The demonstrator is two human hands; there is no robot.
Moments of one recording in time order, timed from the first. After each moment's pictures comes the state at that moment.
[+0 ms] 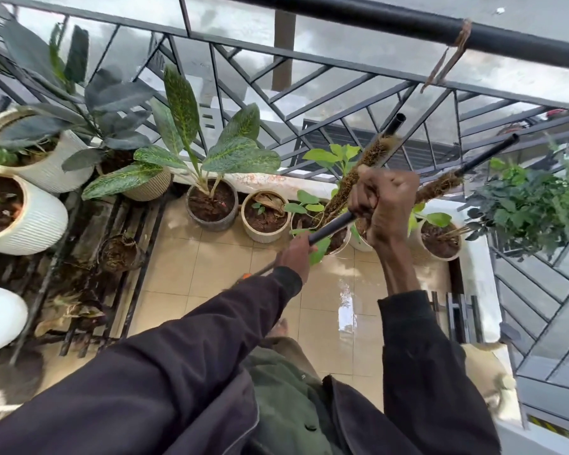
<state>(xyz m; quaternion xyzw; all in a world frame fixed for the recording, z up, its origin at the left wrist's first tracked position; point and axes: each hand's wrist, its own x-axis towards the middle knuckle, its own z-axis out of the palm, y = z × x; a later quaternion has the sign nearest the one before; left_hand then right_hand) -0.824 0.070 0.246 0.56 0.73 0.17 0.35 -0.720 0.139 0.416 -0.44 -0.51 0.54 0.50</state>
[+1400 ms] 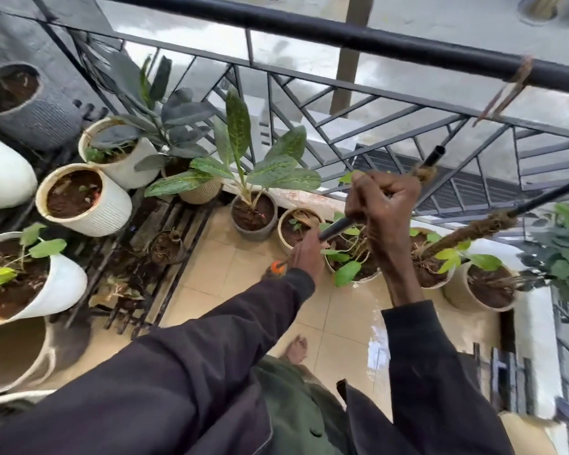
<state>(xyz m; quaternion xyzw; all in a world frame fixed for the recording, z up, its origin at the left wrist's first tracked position) -0.834 0.087 0.289 0.44 0.80 0.23 0.33 -0.748 0.145 0.445 -0.34 -0.61 0.53 0.49</state>
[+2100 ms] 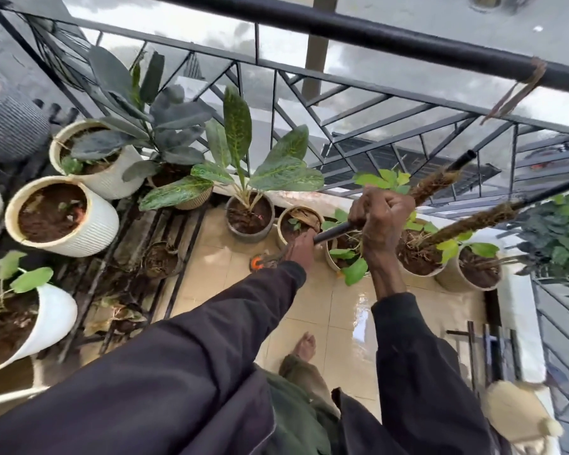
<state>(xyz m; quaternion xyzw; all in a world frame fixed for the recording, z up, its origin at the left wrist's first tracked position) -0.959 0.098 0.256 0.53 0.74 0.16 0.38 -0.861 0.144 0.397 -0.47 -0.48 0.52 0.53</state>
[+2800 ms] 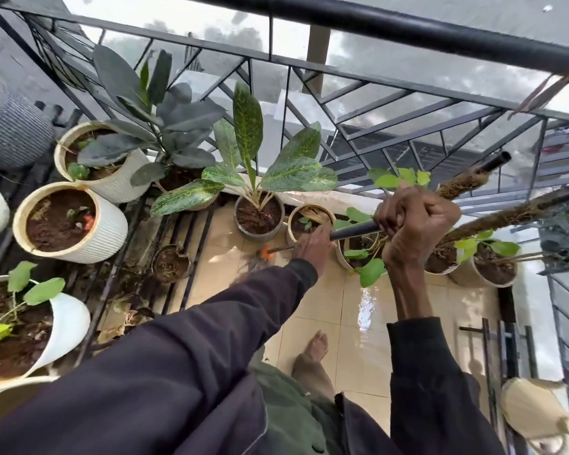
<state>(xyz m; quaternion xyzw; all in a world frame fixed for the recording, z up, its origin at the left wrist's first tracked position) -0.995 0.118 0.254 0.61 0.70 0.16 0.33 -0.892 0.154 0.403 -0.38 -0.50 0.47 0.62</state>
